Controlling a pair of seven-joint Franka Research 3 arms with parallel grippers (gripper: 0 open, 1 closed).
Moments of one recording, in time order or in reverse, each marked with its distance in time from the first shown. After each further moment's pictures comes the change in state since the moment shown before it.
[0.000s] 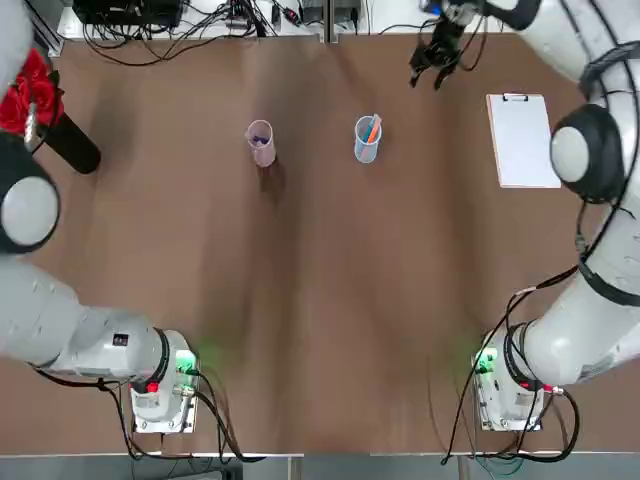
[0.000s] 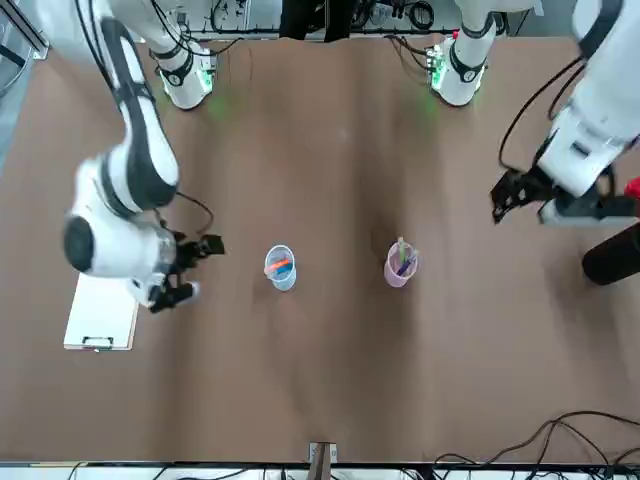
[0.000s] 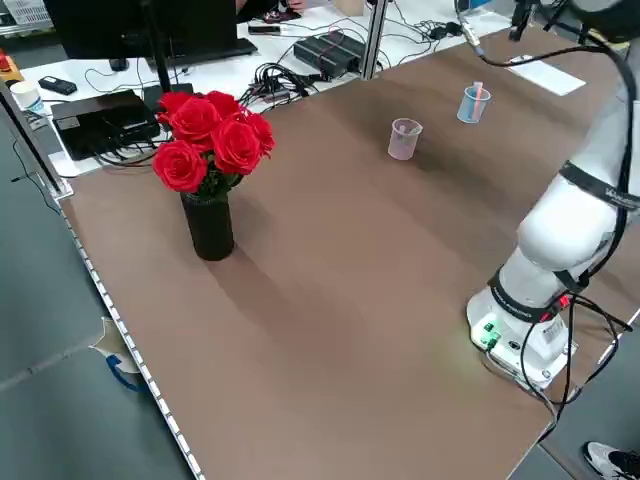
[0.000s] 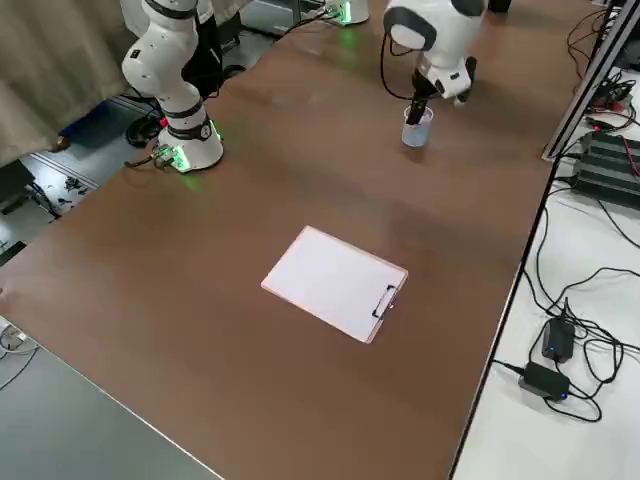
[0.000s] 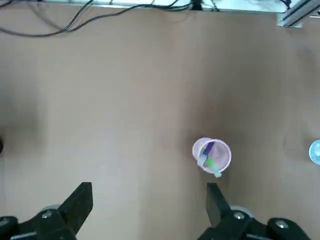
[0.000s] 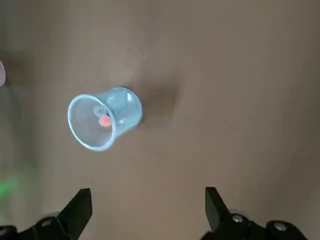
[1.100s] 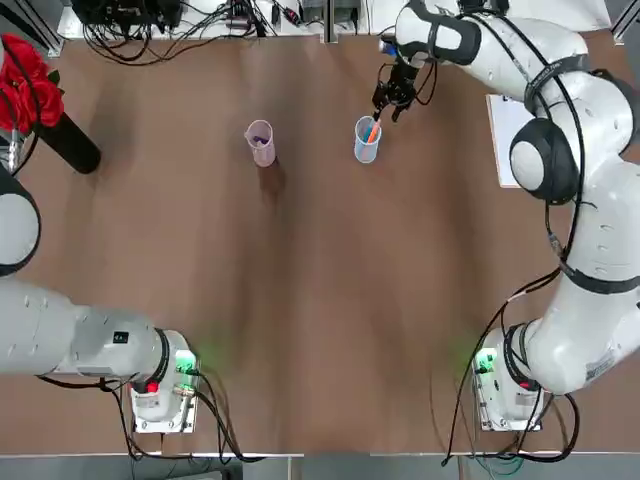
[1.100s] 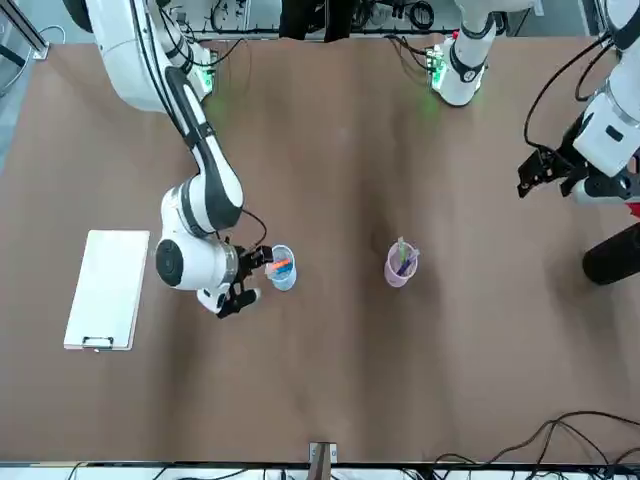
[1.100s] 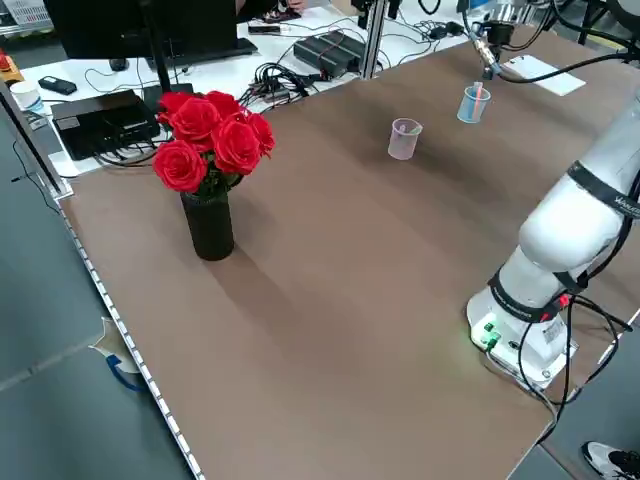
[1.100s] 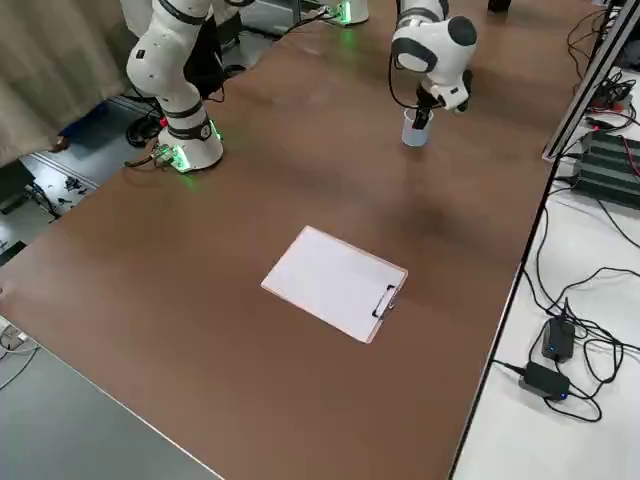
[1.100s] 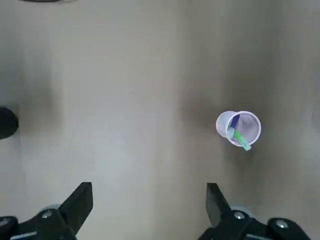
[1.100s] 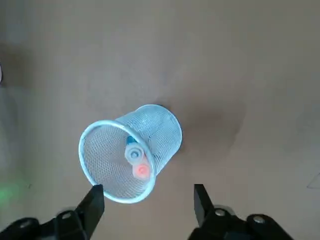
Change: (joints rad) left arm 0.030 -0.056 0.065 -0.111 -0.016 -0.035 0.140; right arm 0.123 0.127 0.000 0.004 0.056 0.155 -0.019
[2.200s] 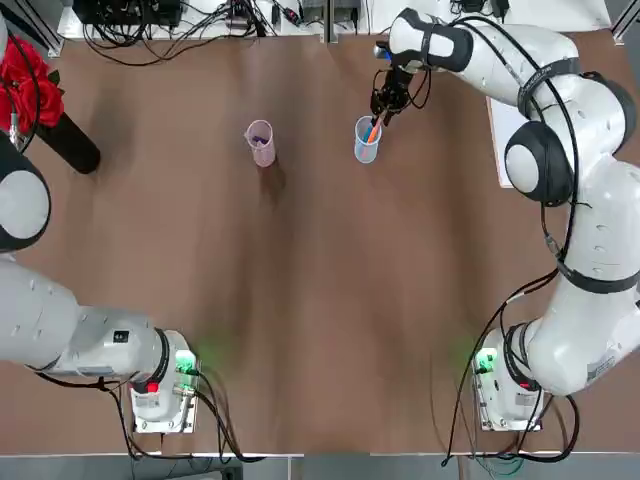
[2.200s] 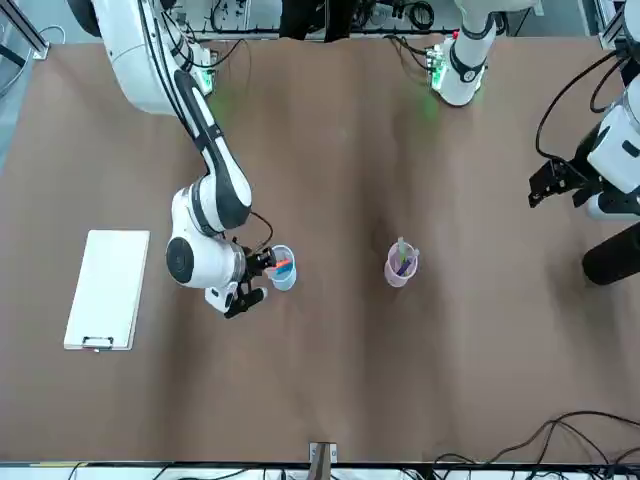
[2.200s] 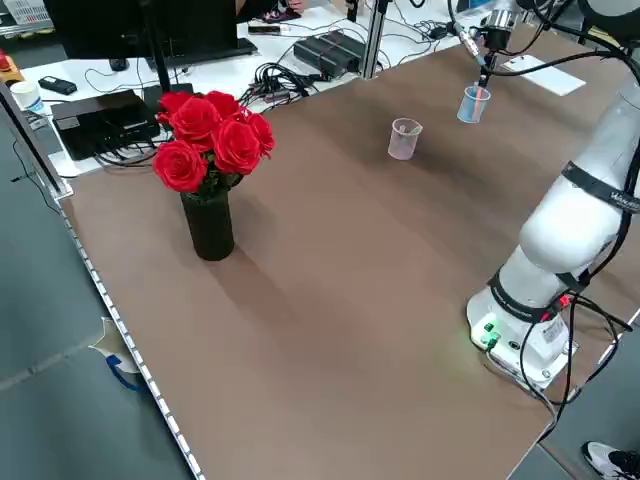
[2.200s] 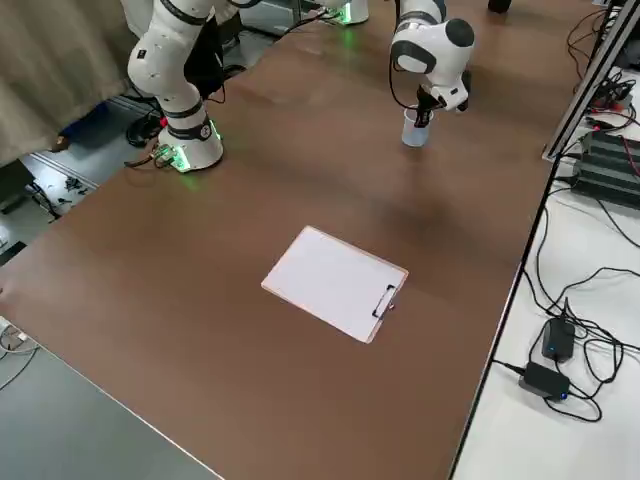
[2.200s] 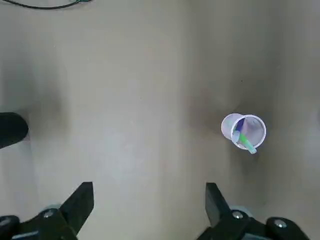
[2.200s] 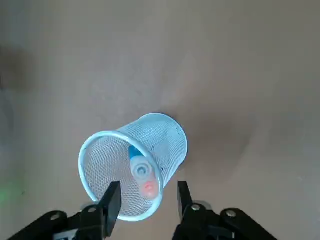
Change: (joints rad) left arm 0.005 0.088 -0.002 0.132 0.018 -0.072 0.011; right arm 0.023 0.016 0.000 -0.004 0.000 0.055 -0.016
